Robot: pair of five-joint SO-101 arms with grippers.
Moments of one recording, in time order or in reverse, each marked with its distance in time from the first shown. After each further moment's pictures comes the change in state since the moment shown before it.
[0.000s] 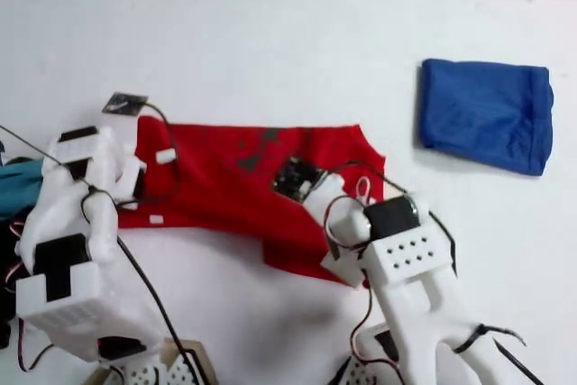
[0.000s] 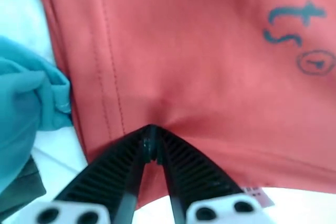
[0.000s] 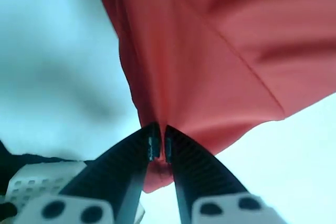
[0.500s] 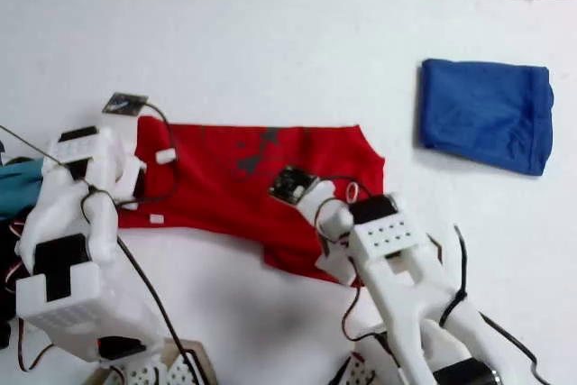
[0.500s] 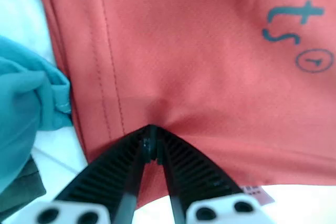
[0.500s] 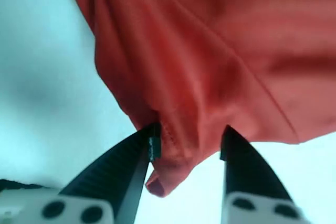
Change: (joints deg) left arm 0.0 0.0 0.0 0.0 0.0; right arm -0.4 11.6 4.0 -12.6 -0.1
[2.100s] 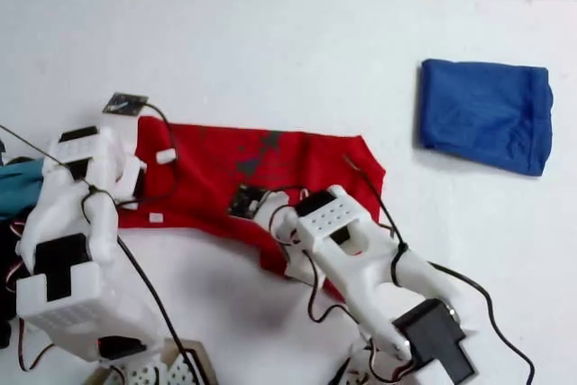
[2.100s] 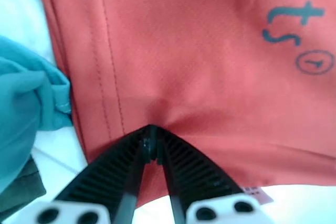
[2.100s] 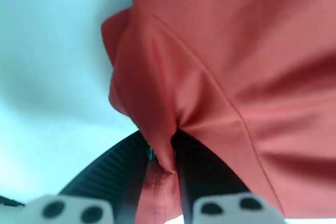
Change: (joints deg) left arm 0.1 0.0 0.0 0.0 0.0; right arm -13.0 24.6 -3.6 -9.0 -3.0
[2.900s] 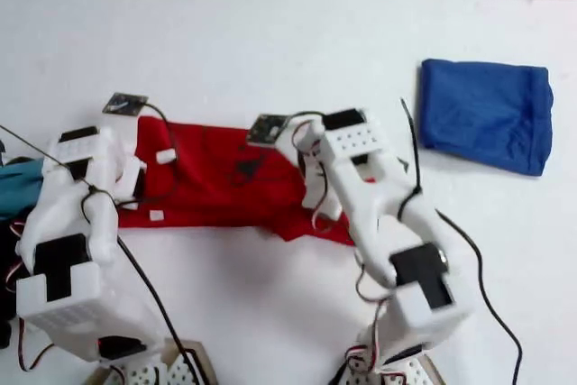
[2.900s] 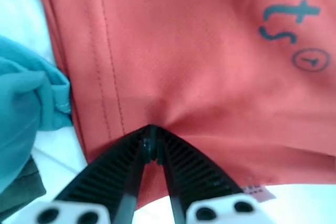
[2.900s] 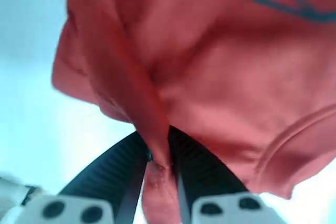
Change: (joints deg) left arm 0.0 0.0 0.0 0.0 0.0; right arm 15.0 15.6 -37.5 16.7 13.9
